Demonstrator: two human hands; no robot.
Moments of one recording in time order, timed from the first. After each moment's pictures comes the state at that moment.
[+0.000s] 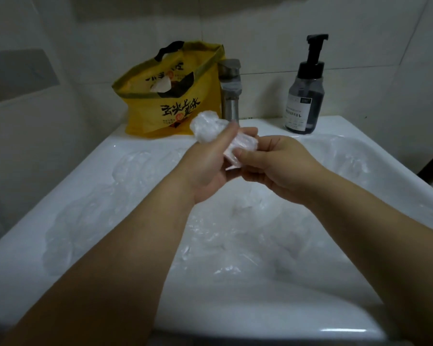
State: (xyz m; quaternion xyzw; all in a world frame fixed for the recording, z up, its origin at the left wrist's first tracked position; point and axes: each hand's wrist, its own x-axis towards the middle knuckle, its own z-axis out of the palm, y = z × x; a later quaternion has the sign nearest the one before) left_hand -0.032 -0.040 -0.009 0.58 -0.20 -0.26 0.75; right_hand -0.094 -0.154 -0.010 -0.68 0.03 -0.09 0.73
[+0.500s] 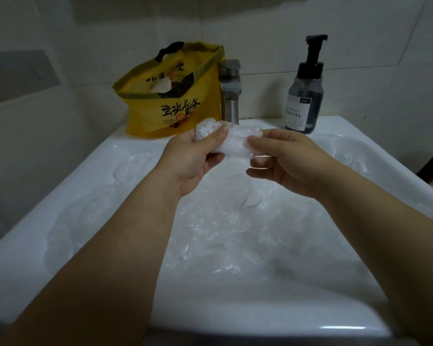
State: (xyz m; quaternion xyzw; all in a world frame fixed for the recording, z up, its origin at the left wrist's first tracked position) left_hand -0.017 -0.026 -0.006 0.58 -0.15 -0.18 0.78; right_hand -0.095 -0.169 -0.004 -0.64 0.06 -0.07 0.76
